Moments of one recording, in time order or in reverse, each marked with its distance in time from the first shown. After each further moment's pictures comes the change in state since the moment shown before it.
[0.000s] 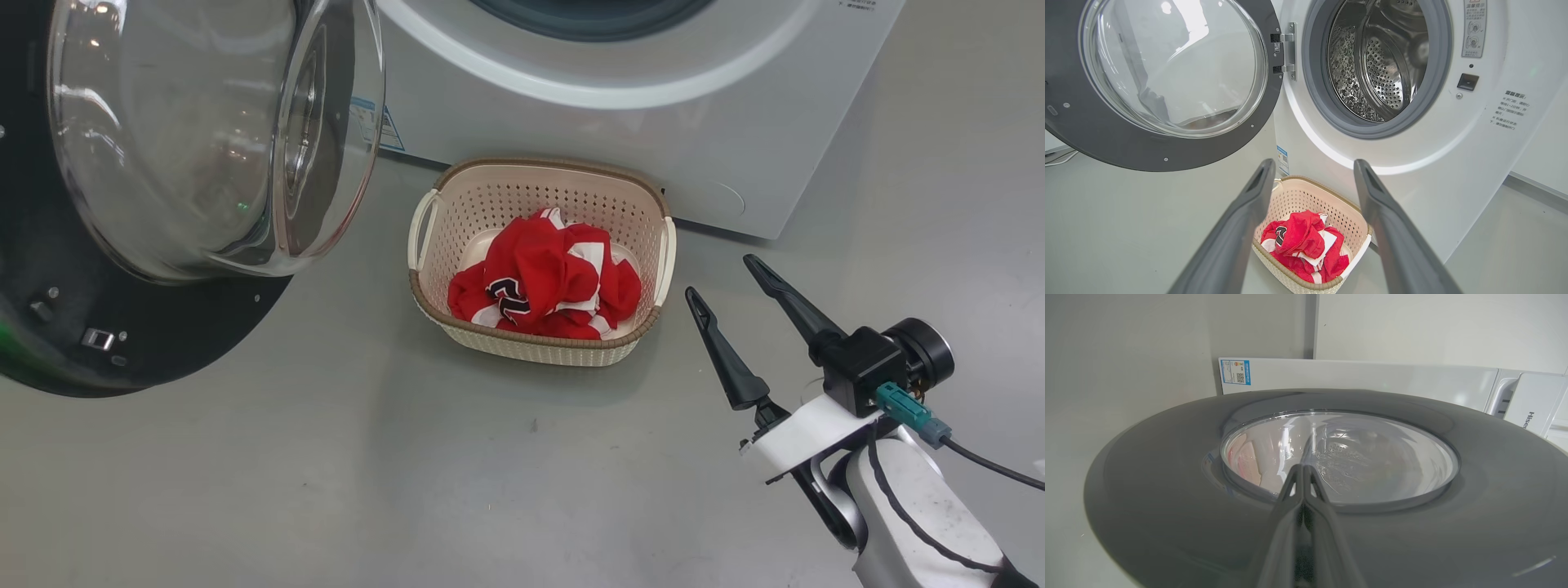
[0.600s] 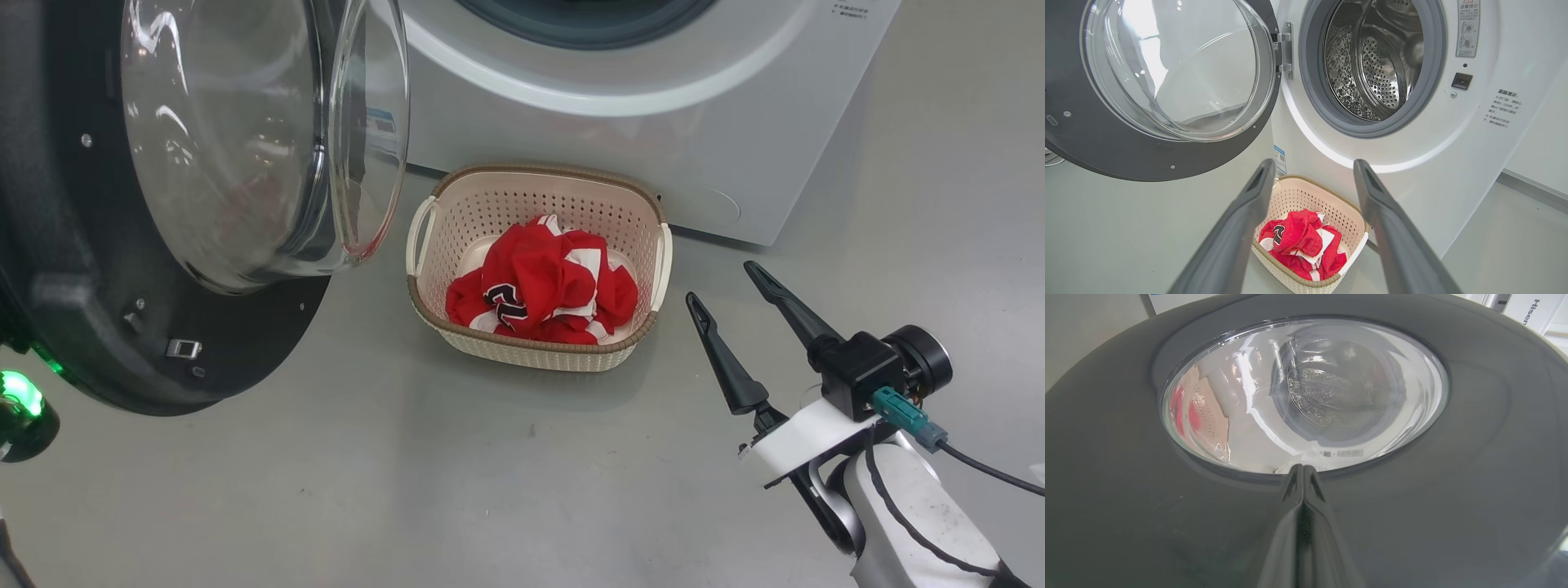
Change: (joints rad) left arm 0.035 -0.107 -0.031 -0.120 -0.098 -0.044 0.236; right arm 0.007 0.005 0.000 0.012 0.000 -0.009 -0.004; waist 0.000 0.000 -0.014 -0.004
